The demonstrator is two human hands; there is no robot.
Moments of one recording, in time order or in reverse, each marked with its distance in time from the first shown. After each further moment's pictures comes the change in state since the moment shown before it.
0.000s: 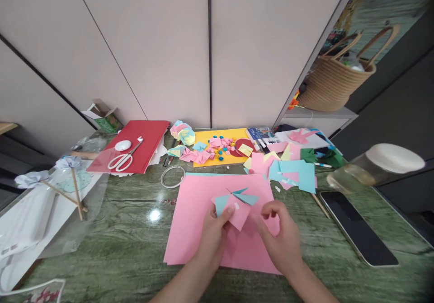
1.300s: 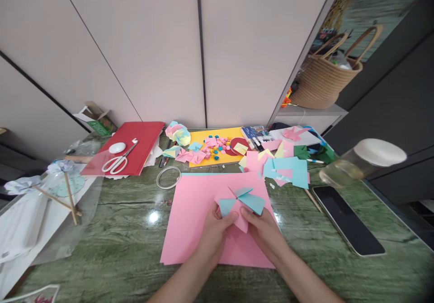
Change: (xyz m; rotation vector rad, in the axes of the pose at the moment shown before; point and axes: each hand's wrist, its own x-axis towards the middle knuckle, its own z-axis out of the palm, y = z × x) left_hand -0.001 -0.008 0.005 0.028 -0.133 -0.022; right_hand 0.000 0.000 0.024 1.189 -0.255 0.758
